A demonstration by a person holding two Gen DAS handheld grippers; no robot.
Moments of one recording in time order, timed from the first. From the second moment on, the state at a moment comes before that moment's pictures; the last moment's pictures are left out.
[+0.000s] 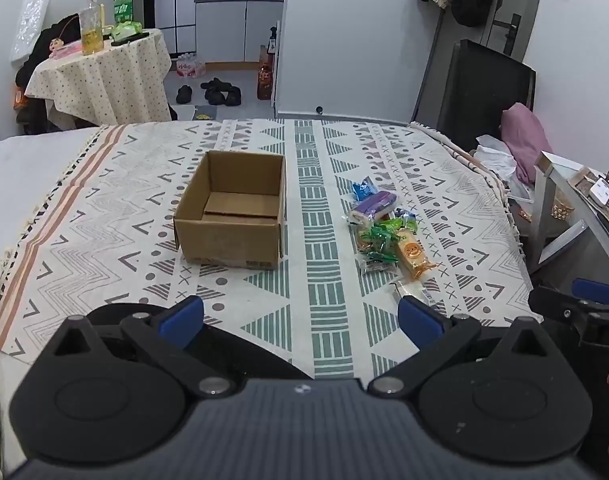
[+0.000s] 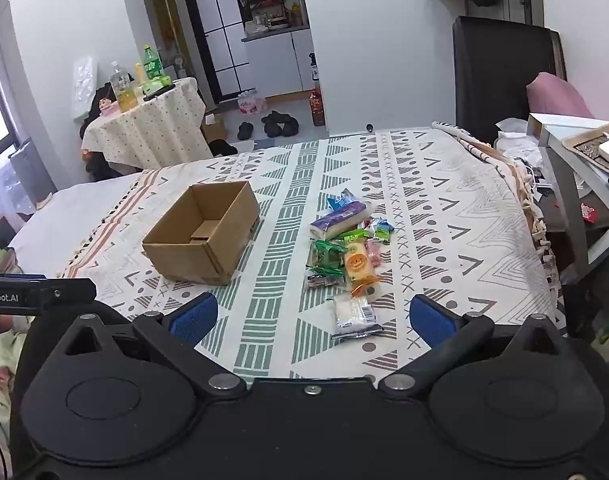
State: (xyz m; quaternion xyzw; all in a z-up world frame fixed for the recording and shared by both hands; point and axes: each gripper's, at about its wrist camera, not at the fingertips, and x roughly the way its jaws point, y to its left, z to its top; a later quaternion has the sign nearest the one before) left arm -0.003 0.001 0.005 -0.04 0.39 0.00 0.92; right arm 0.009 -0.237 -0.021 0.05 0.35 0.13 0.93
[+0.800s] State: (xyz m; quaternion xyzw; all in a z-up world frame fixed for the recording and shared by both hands) left arm -0.005 0.004 0.002 -0.05 0.39 -0.02 0.92; right arm 0.006 -0.226 -0.016 0.04 0.35 0.14 0.93
